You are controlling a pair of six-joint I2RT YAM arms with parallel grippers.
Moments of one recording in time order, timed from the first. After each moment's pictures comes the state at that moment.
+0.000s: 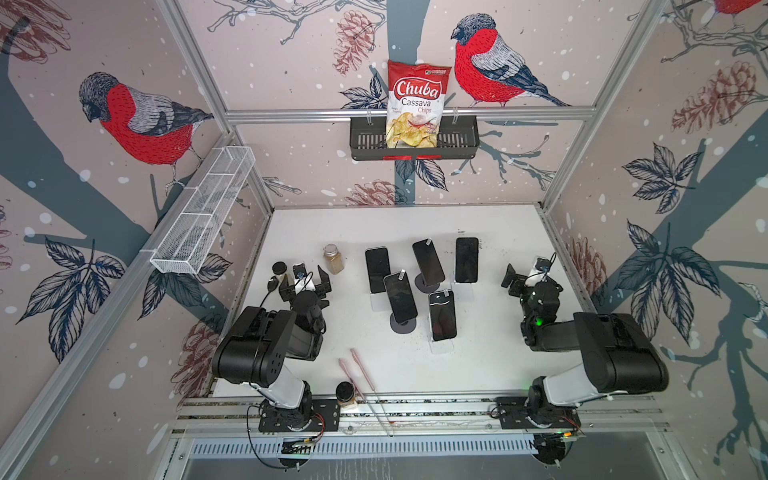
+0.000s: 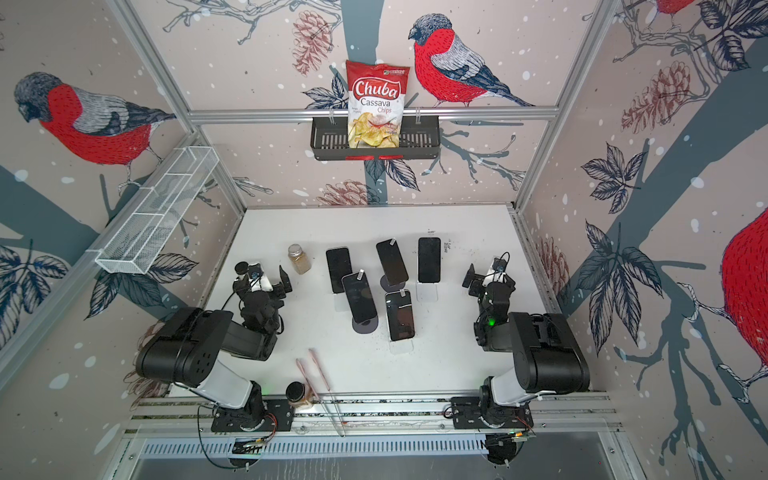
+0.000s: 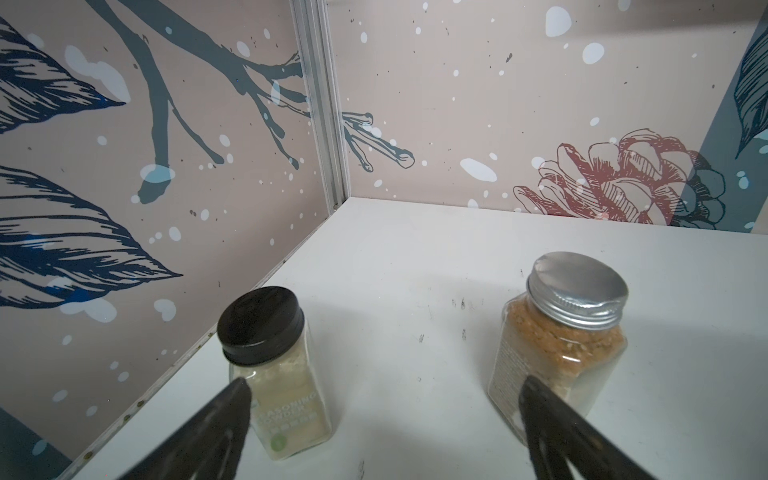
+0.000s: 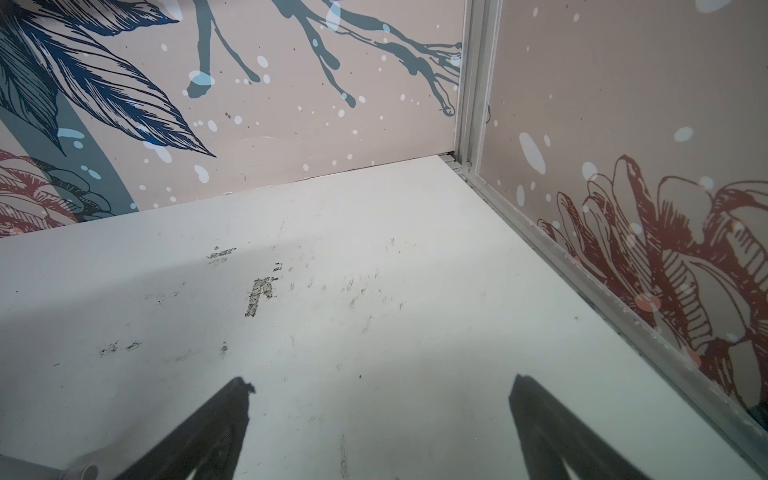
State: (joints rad) left arm -0.13 1.58 0.19 1.31 -0.47 0.02; right arm 0.02 1.50 0.23 1.08 0.16 0.07
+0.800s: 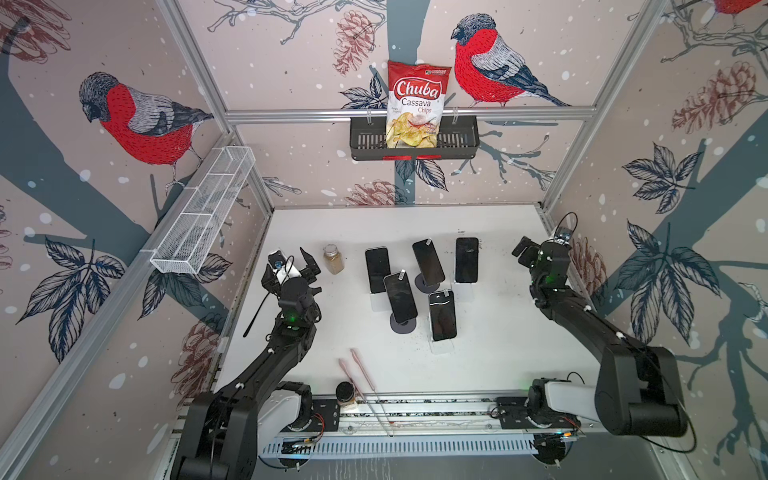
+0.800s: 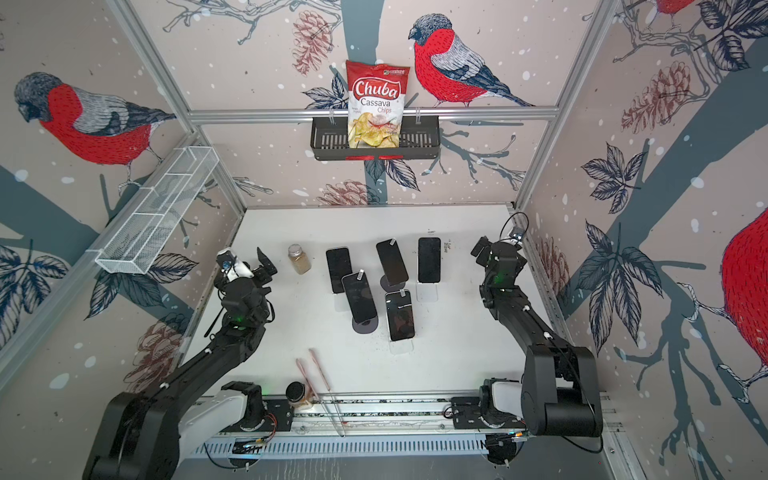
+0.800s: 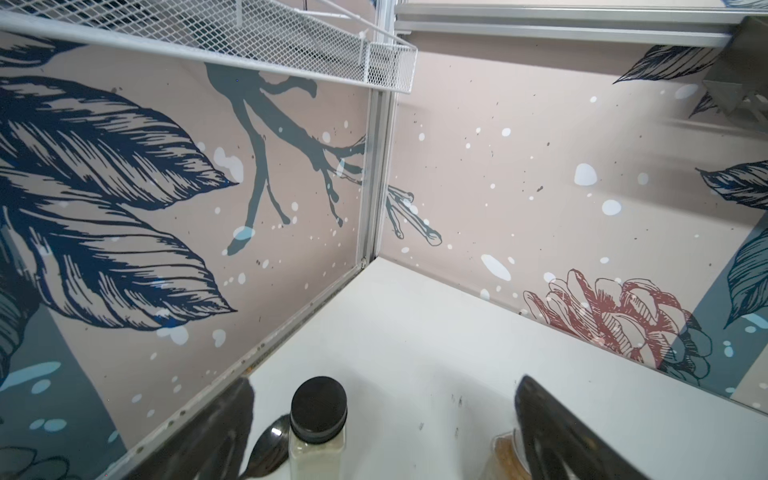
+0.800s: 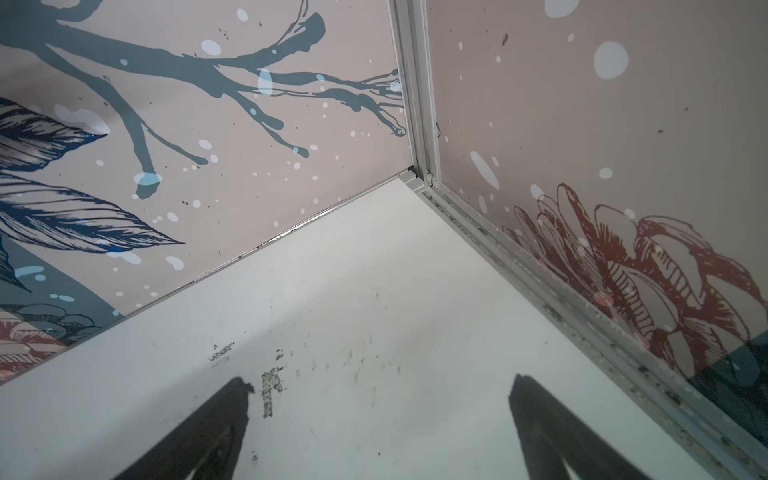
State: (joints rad) left arm -0.16 1.01 0.40 0.59 -0.63 -0.17; right arm 0.04 1.29 0.69 0.25 0.31 0.34
